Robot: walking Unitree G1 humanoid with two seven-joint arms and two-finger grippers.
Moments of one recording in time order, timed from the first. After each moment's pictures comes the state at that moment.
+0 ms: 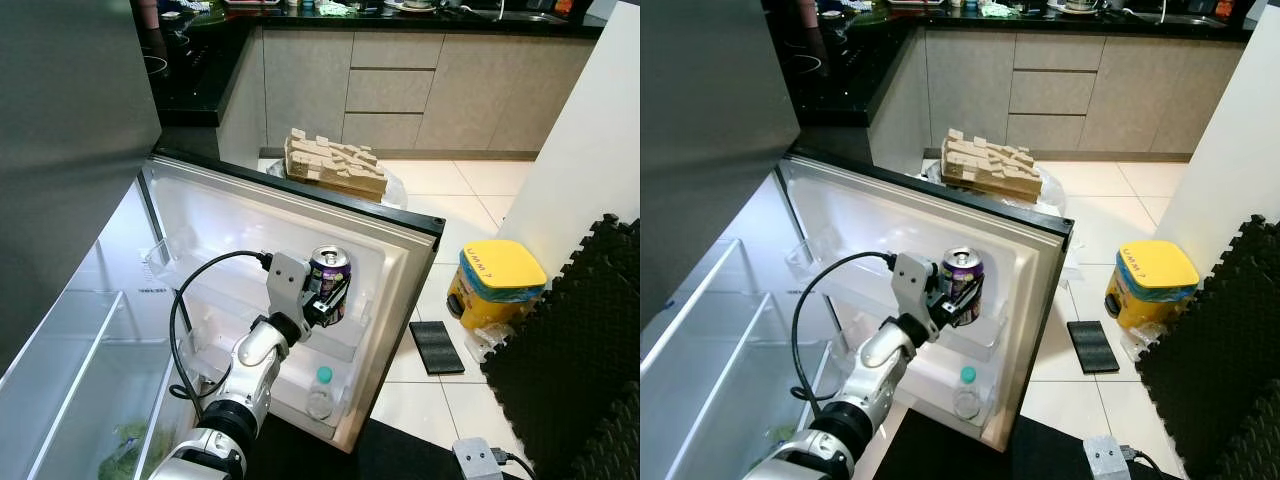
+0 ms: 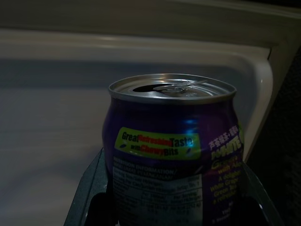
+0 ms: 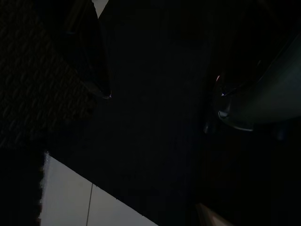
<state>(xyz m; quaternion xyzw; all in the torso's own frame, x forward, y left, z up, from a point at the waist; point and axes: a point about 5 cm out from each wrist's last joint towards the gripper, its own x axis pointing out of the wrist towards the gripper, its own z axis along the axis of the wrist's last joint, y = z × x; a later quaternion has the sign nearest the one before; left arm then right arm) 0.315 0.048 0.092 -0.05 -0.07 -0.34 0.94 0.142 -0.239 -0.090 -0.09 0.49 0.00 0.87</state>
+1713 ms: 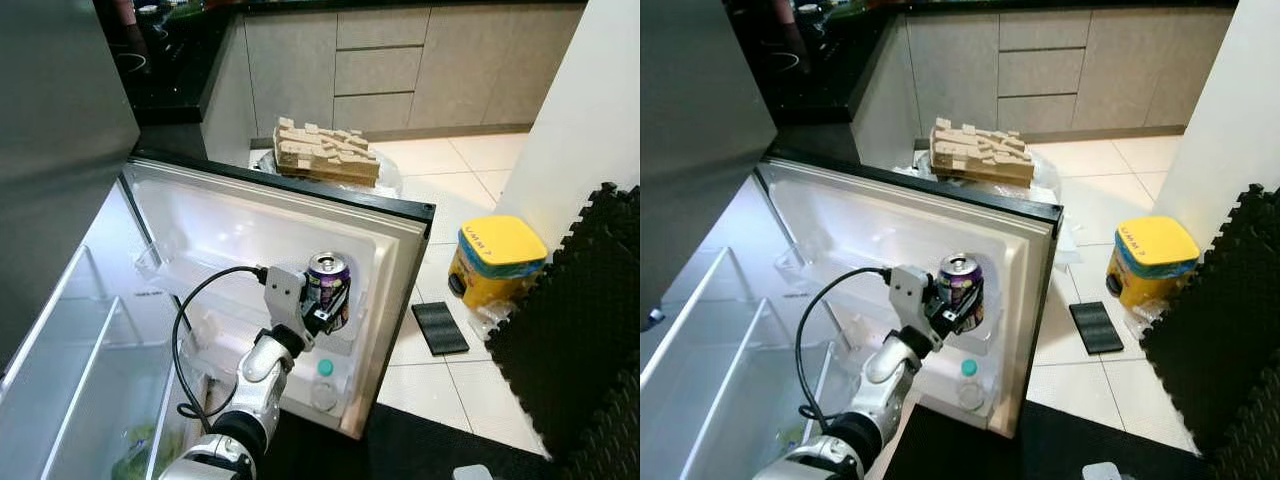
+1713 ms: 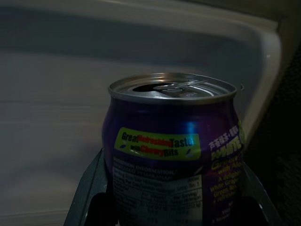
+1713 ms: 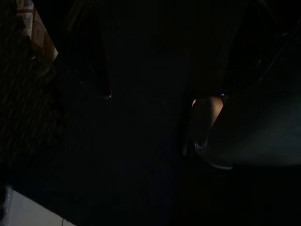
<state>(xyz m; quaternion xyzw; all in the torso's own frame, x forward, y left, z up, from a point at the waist) 0.309 0.047 0.085 -0.09 -0.10 -0.31 0.94 0.108 -0.231 -0.100 -0.08 0.50 0.00 0.86</state>
